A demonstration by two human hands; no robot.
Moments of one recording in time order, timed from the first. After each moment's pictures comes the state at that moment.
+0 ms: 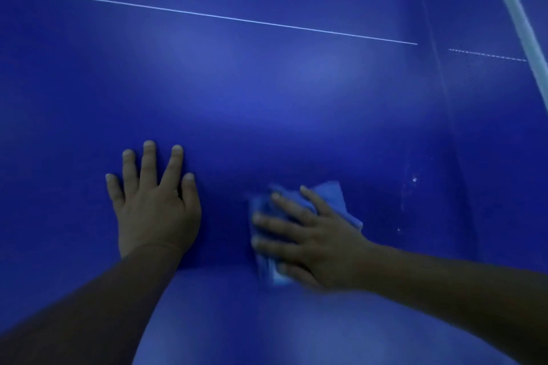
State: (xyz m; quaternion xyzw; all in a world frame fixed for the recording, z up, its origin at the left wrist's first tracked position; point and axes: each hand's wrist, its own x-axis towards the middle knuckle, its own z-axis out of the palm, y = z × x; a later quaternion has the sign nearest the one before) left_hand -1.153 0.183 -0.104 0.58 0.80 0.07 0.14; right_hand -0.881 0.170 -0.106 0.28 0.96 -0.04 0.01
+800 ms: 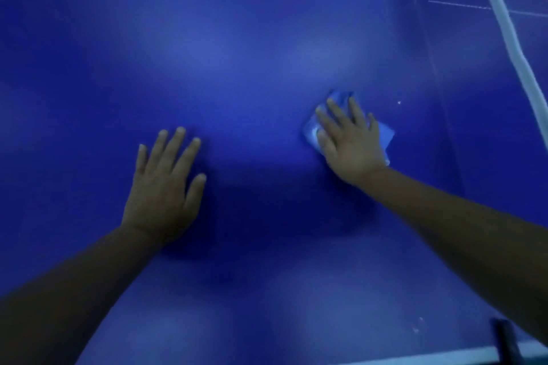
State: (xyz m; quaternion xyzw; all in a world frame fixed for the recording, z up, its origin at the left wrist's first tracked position) left_hand -1.209 0.059 -0.099 0.76 0.62 0.13 0.12; right_hand -0.867 0.135 -0.101 0.64 0.77 -0.02 -0.01
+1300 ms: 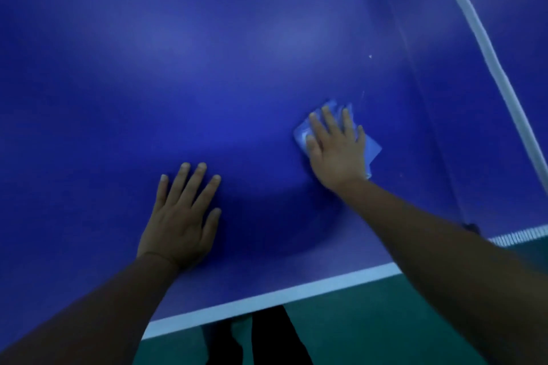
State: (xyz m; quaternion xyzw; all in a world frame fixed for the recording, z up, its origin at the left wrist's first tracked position) left_hand -1.224 -0.048 -0.109 0.84 0.52 0.03 0.13; right_hand -0.910 0.012 -0.100 0.75 0.66 -0.02 -0.03
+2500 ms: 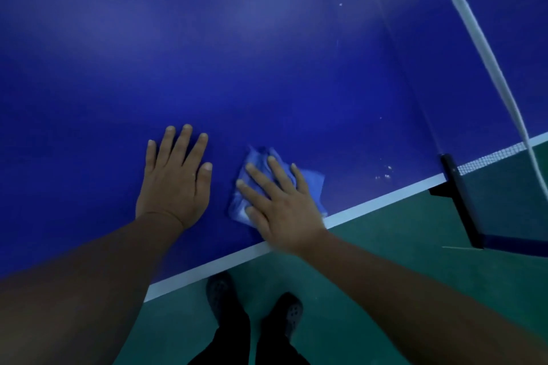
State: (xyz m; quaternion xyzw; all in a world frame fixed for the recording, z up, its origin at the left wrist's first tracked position) left_hand -1.226 -0.053 -0.108 0.82 0.54 0.06 0.17; right_hand -1.021 -0.161 -0.106 0.63 0.77 -0.08 0.01
